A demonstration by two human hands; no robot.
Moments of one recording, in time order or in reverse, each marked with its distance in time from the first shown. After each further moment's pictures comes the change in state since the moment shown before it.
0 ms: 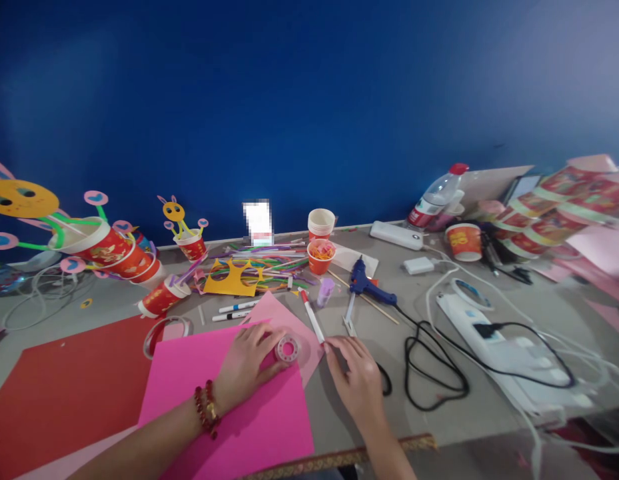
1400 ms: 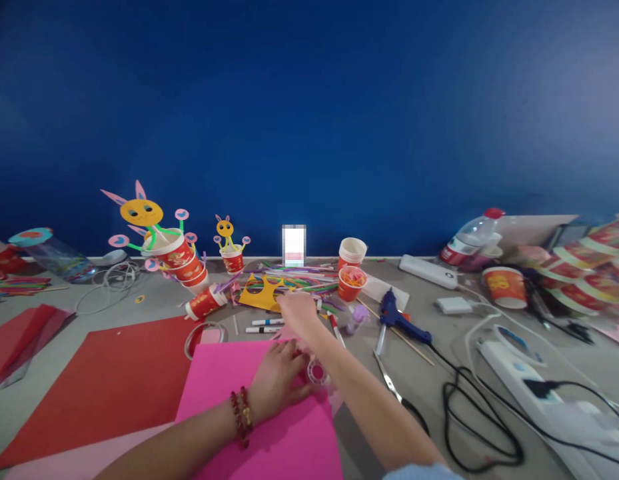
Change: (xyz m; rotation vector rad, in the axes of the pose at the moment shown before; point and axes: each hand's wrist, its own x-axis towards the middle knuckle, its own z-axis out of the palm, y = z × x) left_hand 0.002 -0.003 0.004 0.041 -0.025 -0.038; right_hand 0.171 -0.102 0.103 -0.585 -0.666 -0.227
